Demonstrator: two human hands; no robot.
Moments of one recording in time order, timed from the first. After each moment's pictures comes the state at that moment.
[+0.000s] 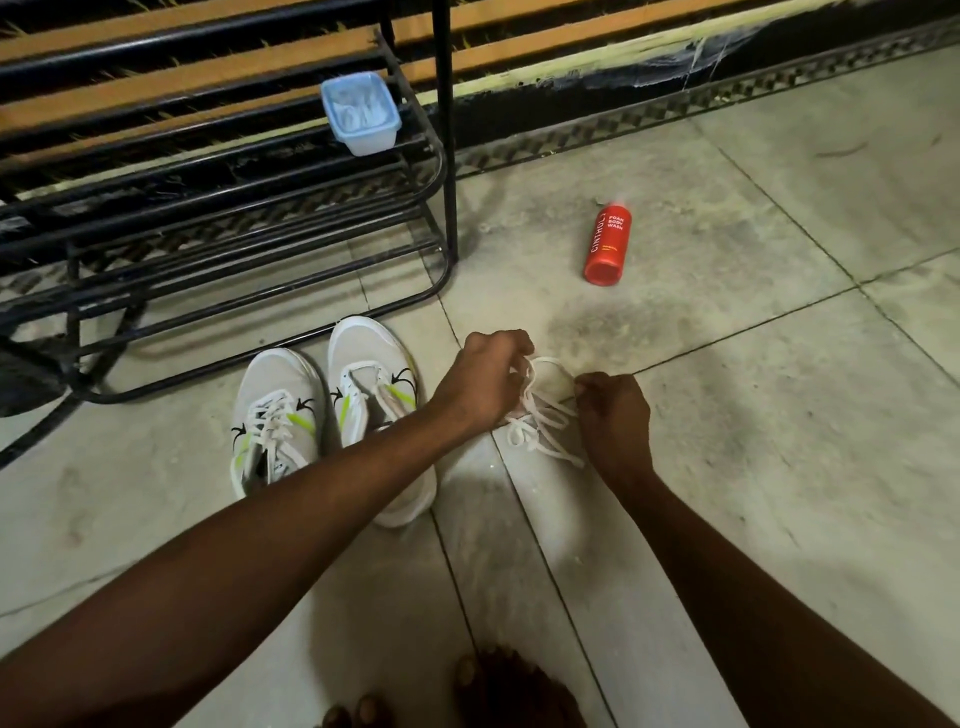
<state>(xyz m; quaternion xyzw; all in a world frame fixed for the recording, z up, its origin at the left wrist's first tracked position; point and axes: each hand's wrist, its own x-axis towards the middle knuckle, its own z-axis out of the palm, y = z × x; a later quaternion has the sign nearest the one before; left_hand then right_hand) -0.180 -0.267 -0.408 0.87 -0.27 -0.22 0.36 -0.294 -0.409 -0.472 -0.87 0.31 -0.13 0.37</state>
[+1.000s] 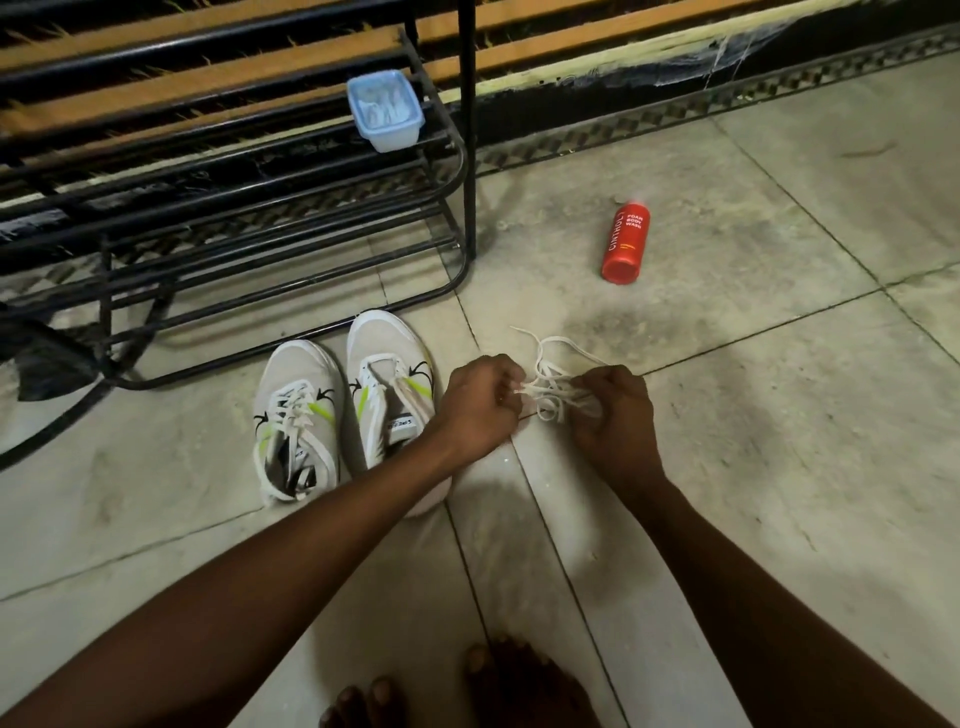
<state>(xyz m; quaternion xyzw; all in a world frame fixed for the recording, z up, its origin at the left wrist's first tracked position) -0.201 -0.231 -0.422 0.87 -0.24 -0.17 0.39 -0.303 -0.396 -0.470 -0.91 0.19 -0.20 0.32</state>
